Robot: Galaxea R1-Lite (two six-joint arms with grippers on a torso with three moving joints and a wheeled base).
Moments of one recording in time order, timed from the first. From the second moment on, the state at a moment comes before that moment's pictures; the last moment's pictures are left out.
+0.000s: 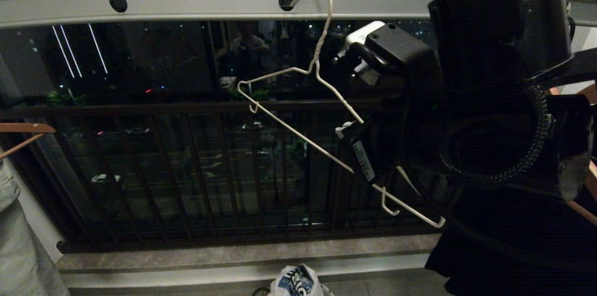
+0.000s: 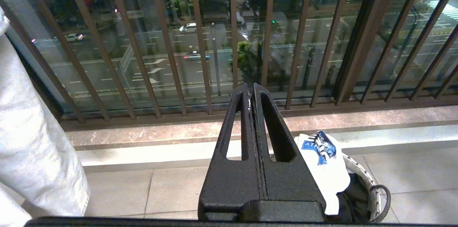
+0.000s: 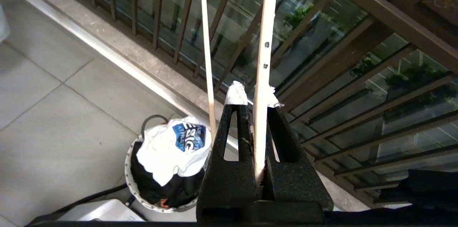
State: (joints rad) left arm 0.00 0.00 -0.03 0.07 -0.01 0.02; right arm 0.90 1.63 -1.44 0.20 -0.41 -0.12
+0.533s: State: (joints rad) left arm 0.00 0.00 -0.03 0.07 -0.01 0.02; right arm 0.90 1.51 -1.37 0.19 -0.40 -0.11
